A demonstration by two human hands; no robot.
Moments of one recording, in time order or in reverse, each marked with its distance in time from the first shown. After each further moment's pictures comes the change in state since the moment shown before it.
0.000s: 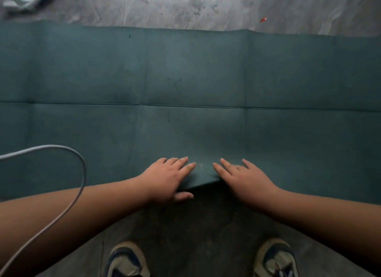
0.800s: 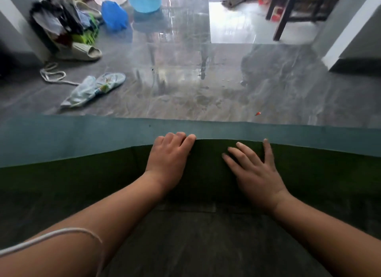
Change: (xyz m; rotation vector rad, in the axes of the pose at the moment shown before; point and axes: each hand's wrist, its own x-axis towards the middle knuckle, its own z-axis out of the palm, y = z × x) left_hand 0.052 -0.097 -0.195 0.187 0.944 -0.317; right_hand 0.081 0.097 -0.160 -0.309 0.702 0.147
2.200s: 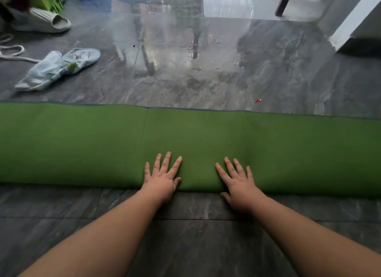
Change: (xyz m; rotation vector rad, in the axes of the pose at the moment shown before) left_hand -0.023 -0.001 0.180 -0.167 -0.818 -0.331; right_hand 0.013 -0.003 0.158 0.383 -0.707 0.238
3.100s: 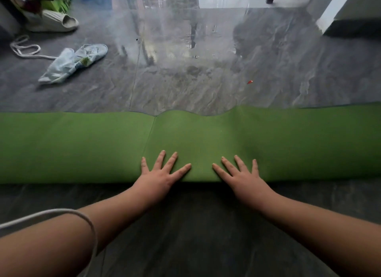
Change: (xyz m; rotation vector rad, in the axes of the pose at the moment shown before) left_hand -0.158 -0.002 -0.026 0.351 -0.027 0.275; right_hand -0.135 -0.039 0.000 -0.195 0.034 -0.112
